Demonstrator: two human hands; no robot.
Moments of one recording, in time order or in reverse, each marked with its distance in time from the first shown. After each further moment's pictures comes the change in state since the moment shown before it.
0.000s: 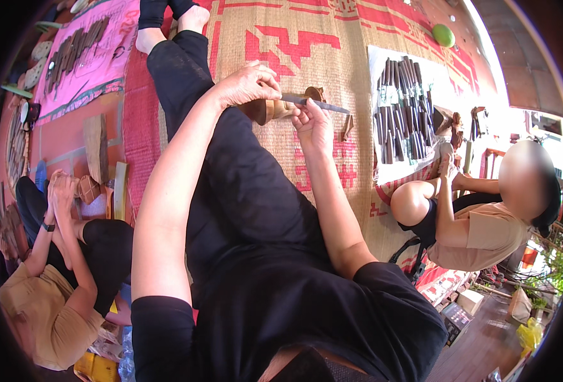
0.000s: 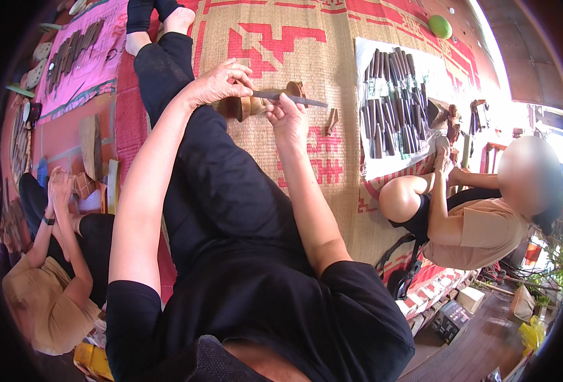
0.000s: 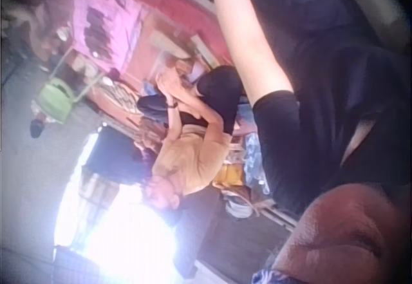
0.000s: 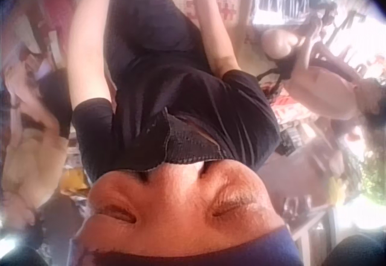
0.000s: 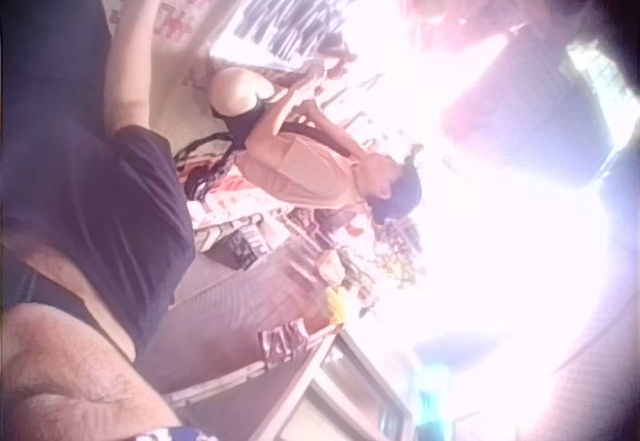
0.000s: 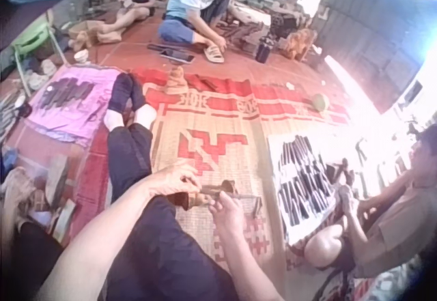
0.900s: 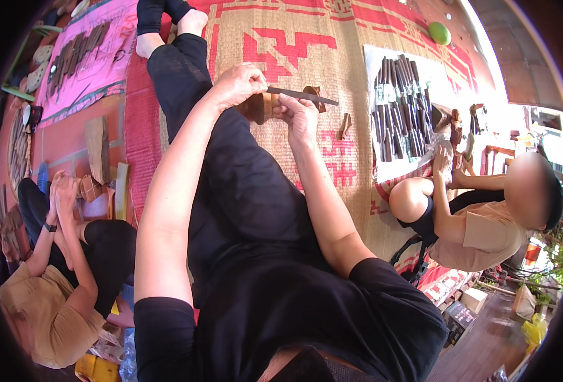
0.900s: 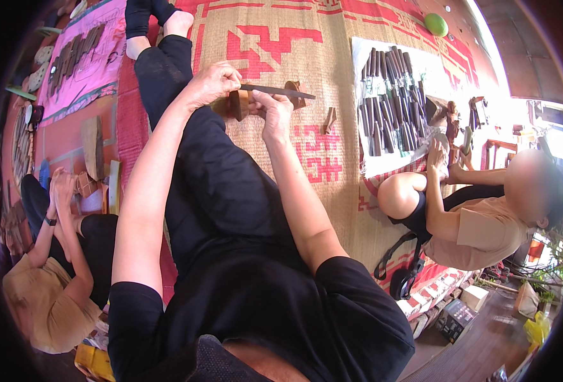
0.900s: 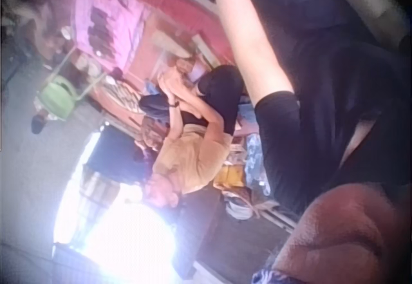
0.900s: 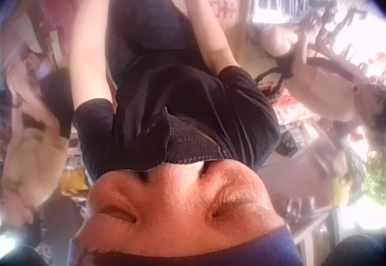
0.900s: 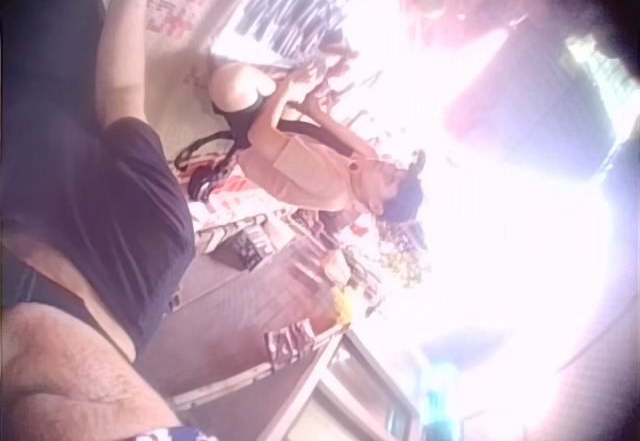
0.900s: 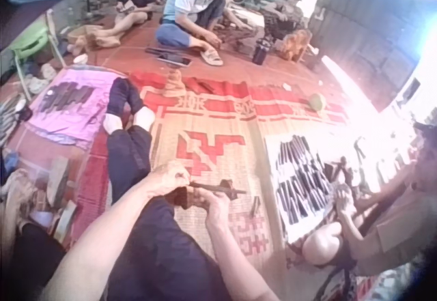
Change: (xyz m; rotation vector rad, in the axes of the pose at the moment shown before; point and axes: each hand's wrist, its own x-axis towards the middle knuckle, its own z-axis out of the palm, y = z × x) left_hand -0.009 -0.002 0.003 -0.028 0.182 -0.140; right_hand 0.003 0.016 0.029 -0.281 0.006 -0.044
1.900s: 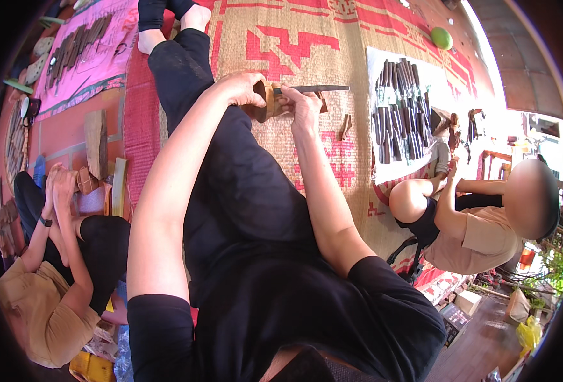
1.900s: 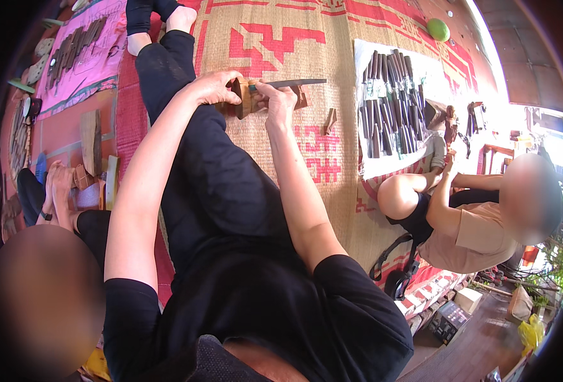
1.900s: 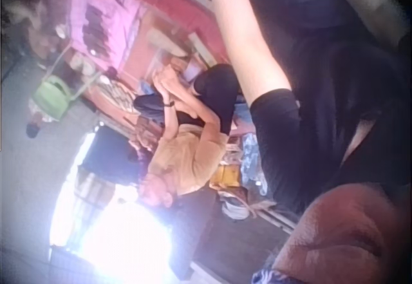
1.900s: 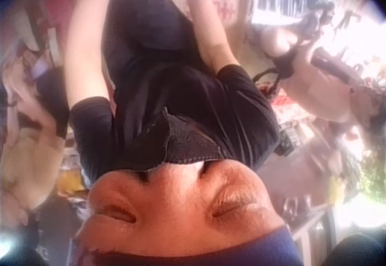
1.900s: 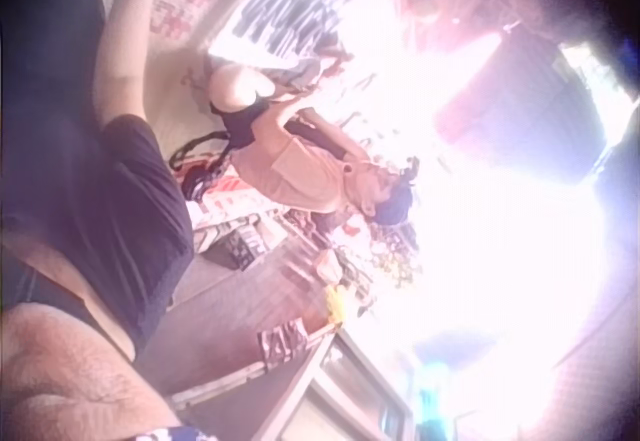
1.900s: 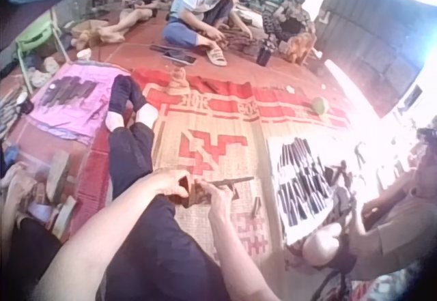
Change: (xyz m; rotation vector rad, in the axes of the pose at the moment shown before) left_hand 0.007 -0.013 0.003 0.226 -0.245 -0.229; right_hand 0.023 0.000 0.004 -0.126 0.080 -0.034
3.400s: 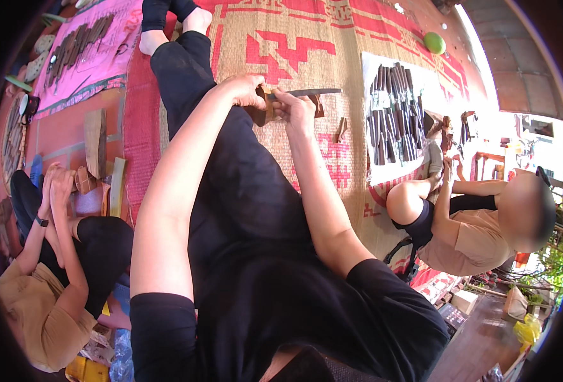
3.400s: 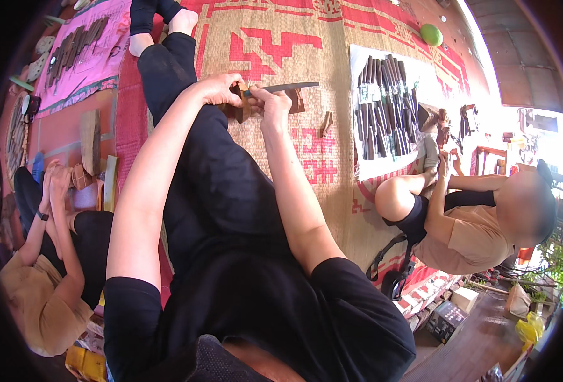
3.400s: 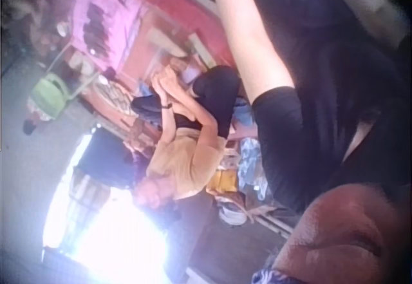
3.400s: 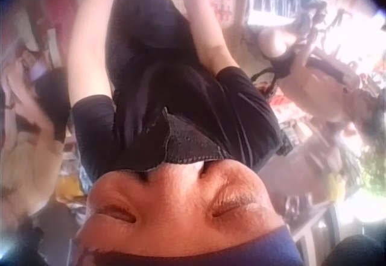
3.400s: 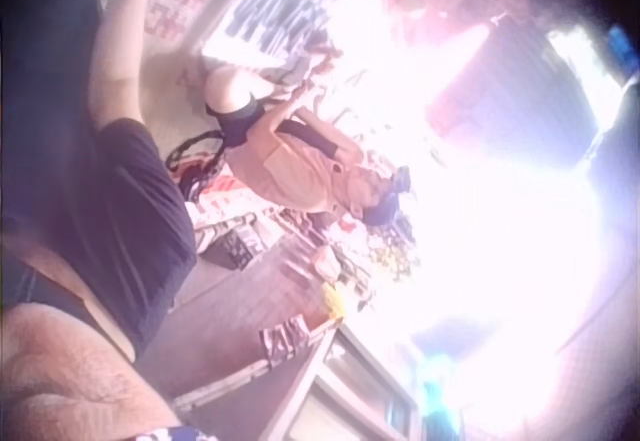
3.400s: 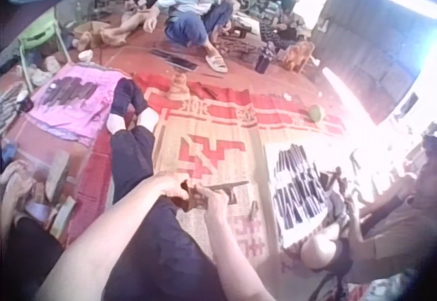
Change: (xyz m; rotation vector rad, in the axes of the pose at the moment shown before) left_hand 0.001 0.001 0.000 0.025 -0.065 -0.019; right_hand -0.012 0.002 0.007 0.007 0.058 0.075
